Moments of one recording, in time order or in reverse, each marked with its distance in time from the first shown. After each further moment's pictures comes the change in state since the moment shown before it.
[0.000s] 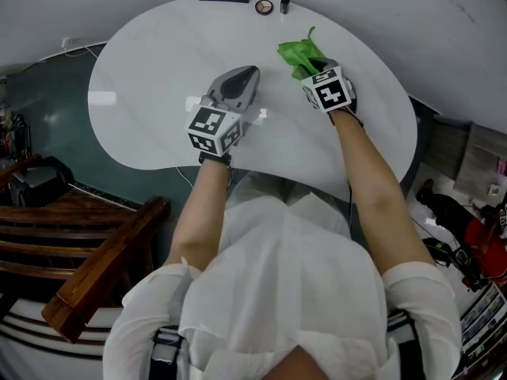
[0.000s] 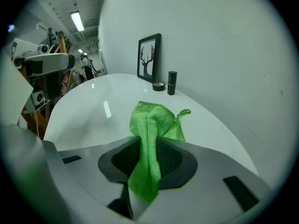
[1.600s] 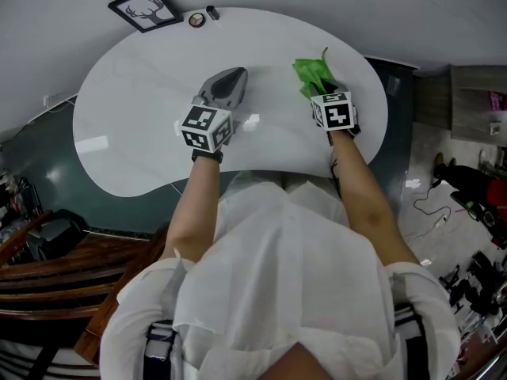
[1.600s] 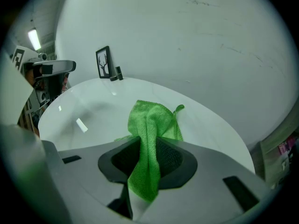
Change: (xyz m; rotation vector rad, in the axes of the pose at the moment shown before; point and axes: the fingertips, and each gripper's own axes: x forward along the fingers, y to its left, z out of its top) left arm 0.061 -0.098 -0.011 0.077 0.087 -0.198; right arm -0.122 -0.056 -0.164 0.410 0.015 -0.273
